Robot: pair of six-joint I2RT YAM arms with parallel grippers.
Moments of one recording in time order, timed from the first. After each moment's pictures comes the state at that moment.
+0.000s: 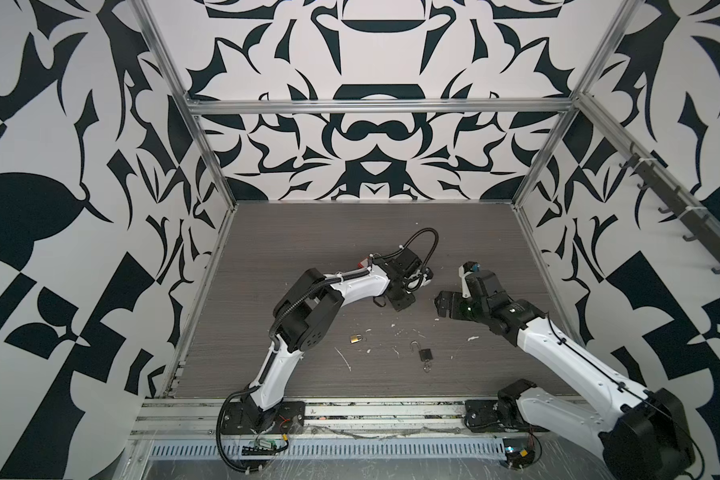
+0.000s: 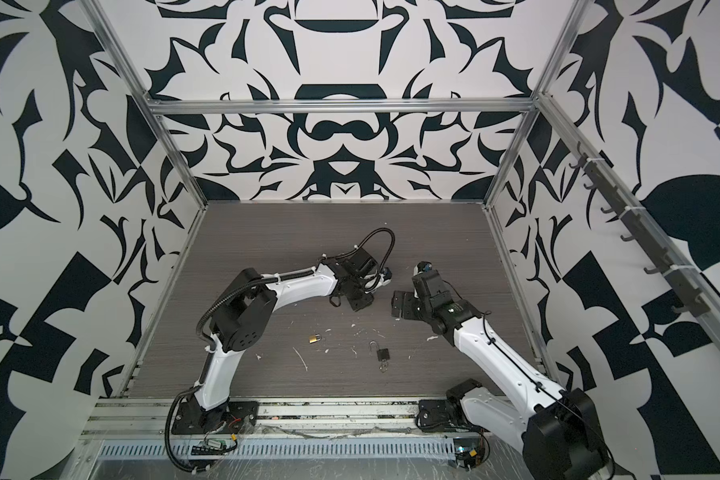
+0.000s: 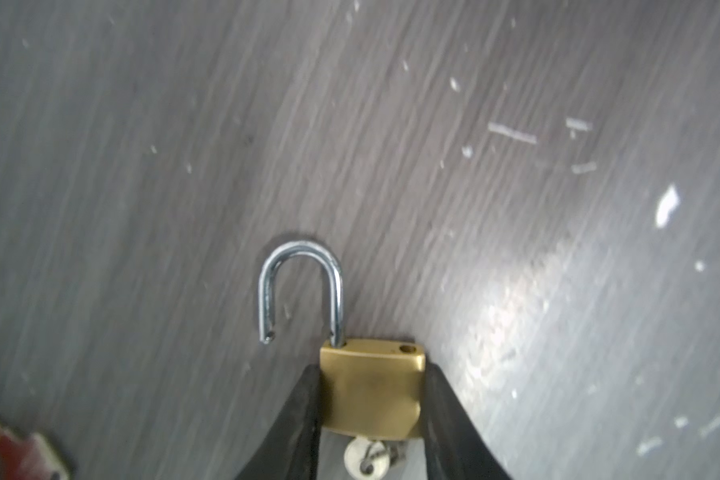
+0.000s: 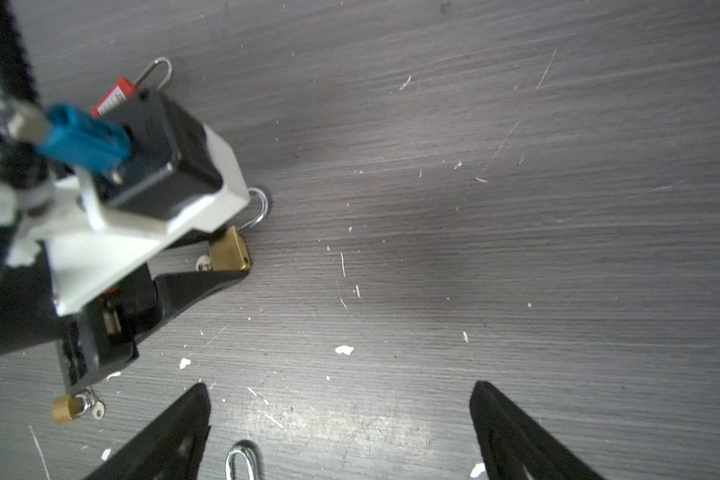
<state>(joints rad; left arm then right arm) -0.88 2.13 1.53 -0.55 0.08 0.29 0.41 1.04 0.67 -0.53 0.02 0.49</state>
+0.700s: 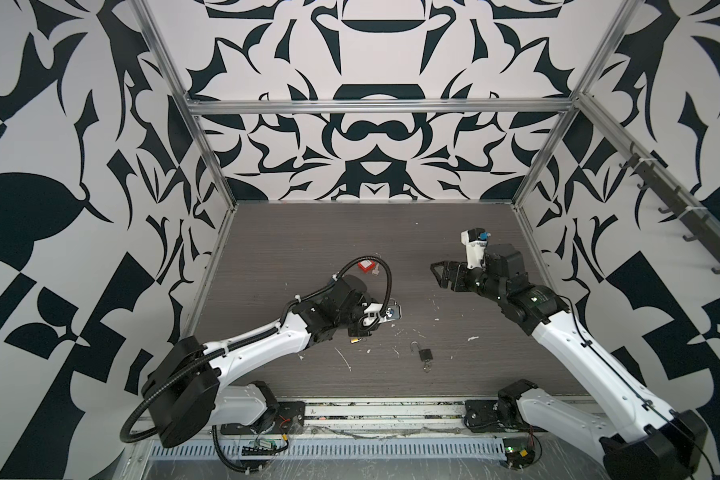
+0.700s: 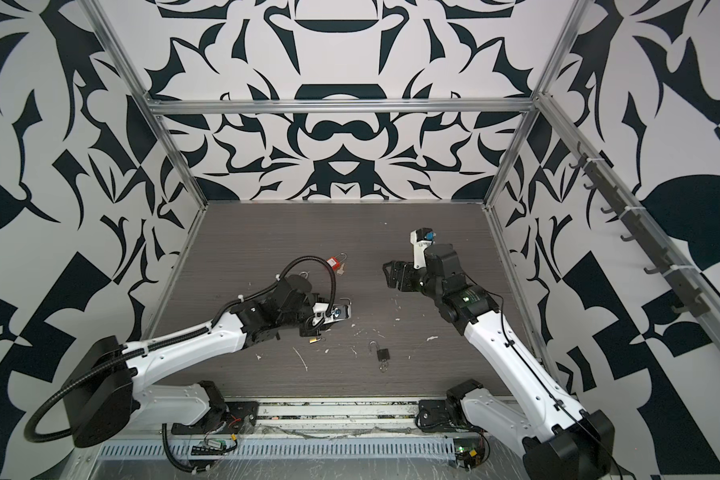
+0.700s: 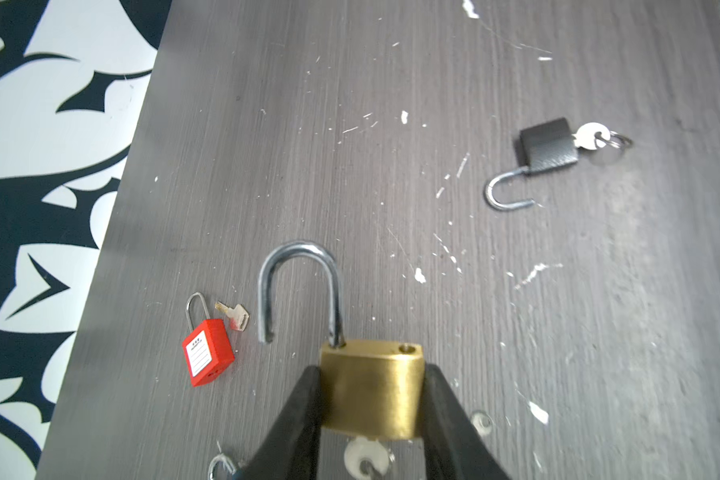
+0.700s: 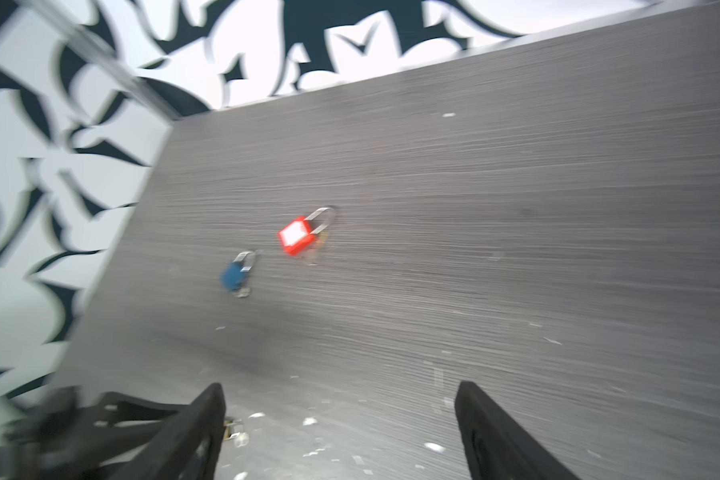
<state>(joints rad) -0.88 1.26 0.73 -0.19 0.17 0.78 0.39 1.03 0.92 -0.47 -0.22 0.41</state>
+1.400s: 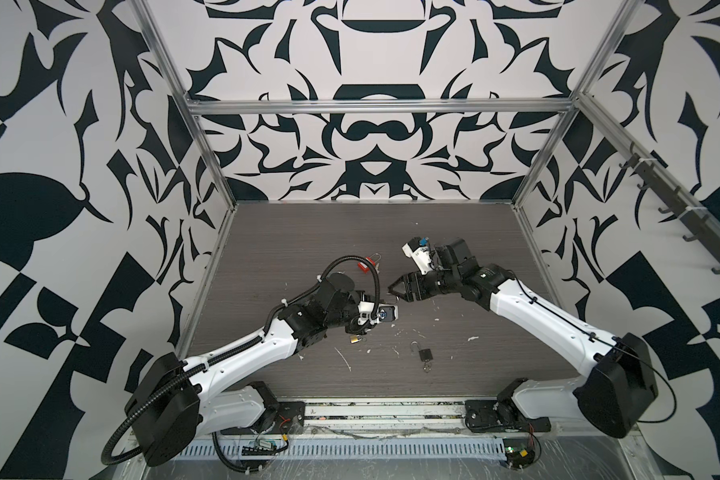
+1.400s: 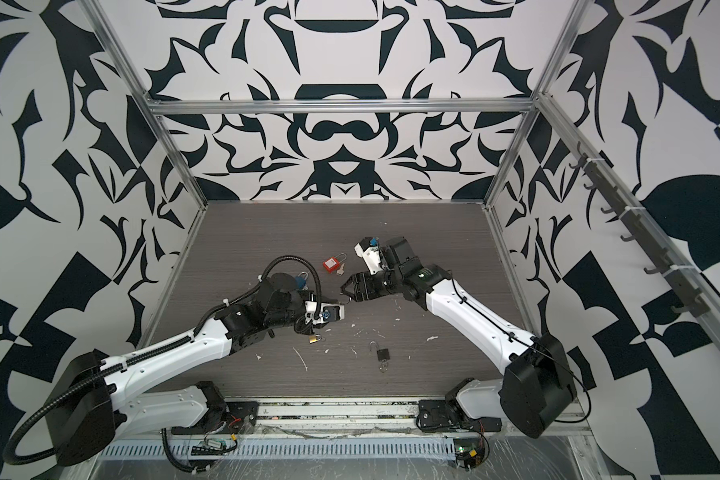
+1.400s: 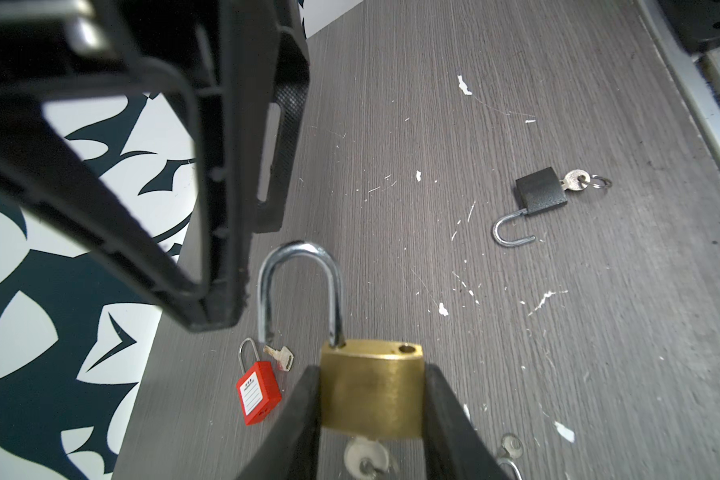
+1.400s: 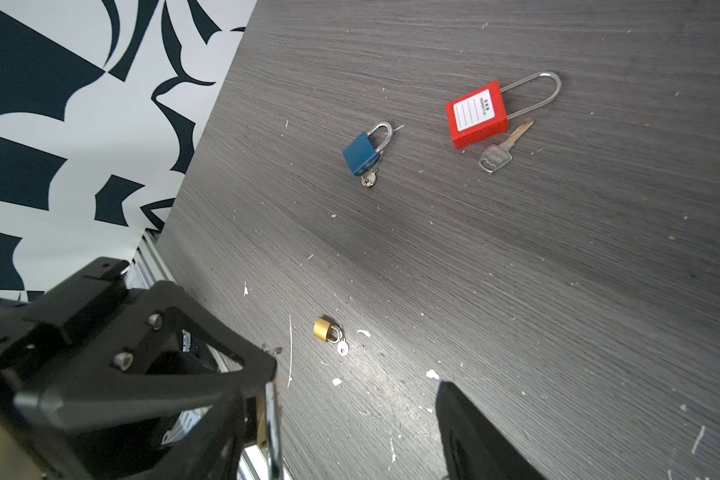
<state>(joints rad) -0.84 1.18 0.71 -0.11 0.27 0.84 0.56 1.34 1.03 -0.48 -0.49 0.35</state>
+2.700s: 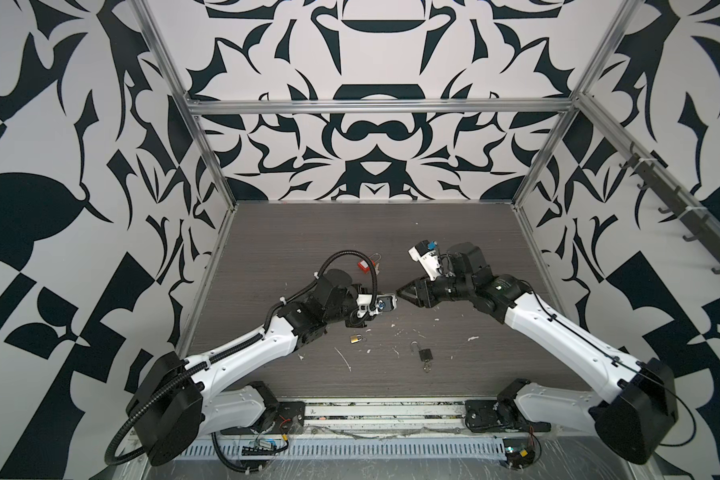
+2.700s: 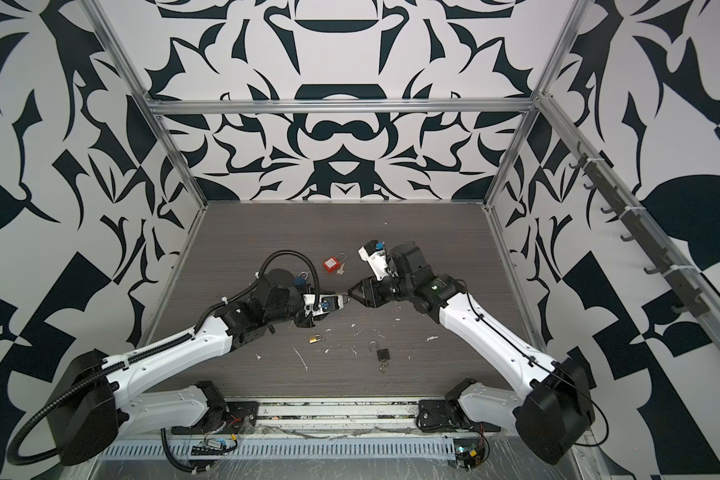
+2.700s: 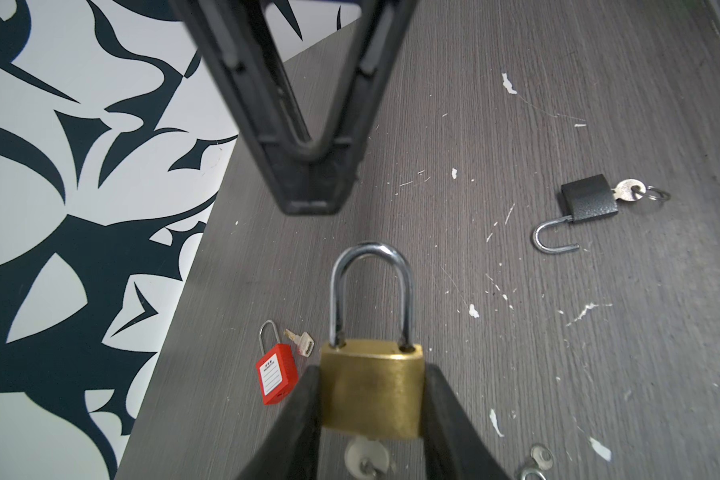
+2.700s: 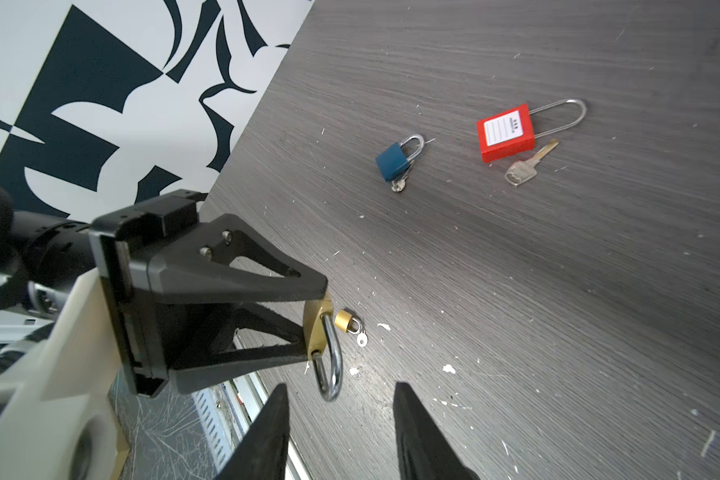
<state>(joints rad) -0.81 1.20 0.73 -0.07 0.23 0.79 0.56 1.22 0.95 -0.45 -0.57 0.33</state>
